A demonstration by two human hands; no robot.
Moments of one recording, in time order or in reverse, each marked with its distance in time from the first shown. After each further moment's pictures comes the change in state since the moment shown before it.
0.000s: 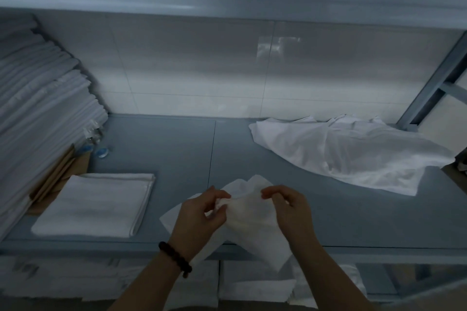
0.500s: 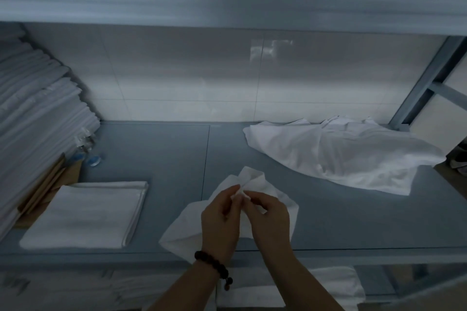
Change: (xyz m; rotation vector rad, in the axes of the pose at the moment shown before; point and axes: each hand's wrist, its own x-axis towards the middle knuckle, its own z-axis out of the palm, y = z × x) left_hand 0.011 0.026 0.066 -0.343 0.243 -0.227; right_hand -0.016 -0.012 0.028 0.145 0.009 0.039
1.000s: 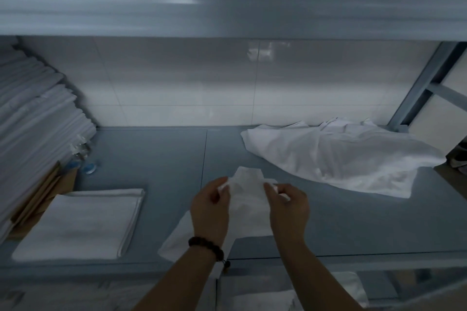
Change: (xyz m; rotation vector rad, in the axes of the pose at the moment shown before) left_hand 0.040 0.004 0.002 0.113 0.143 -0.014; right_hand 0.050 0.020 -0.024 -0.101 0.354 -0.109
